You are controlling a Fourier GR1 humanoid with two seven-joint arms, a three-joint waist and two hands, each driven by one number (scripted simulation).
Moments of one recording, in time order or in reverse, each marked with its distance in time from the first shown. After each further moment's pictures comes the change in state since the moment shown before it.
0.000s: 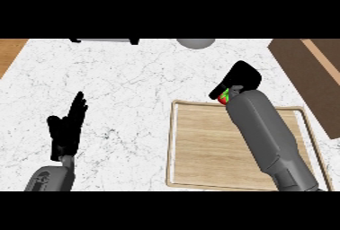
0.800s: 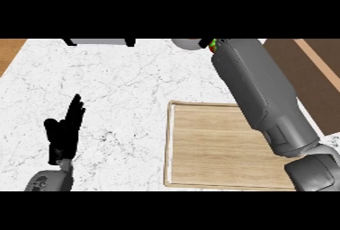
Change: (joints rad) left arm 0.033 -0.009 0.008 -0.040 -0.012 0.015 0.022; right arm -0.434 -0.014 -0.053 0.250 0.198 -0.105 0.023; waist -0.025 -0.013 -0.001
